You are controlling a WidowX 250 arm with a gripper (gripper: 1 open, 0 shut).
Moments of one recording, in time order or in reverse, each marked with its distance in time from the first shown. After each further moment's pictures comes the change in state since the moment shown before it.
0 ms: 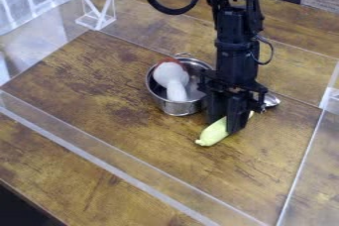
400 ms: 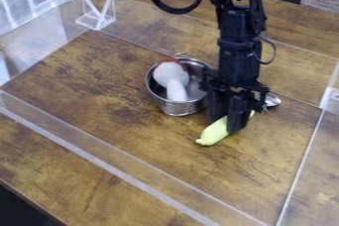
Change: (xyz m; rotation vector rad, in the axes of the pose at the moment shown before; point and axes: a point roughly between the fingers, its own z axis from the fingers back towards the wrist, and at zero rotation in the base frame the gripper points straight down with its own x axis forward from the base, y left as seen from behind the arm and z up) arm 0.004 -0.006 -0.002 0.007 0.013 -0.031
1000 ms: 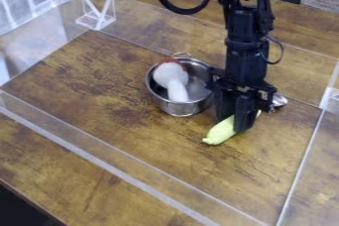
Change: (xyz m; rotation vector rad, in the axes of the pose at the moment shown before) arm 0.009 -0.026 -0.004 -0.002 0.003 -0.049
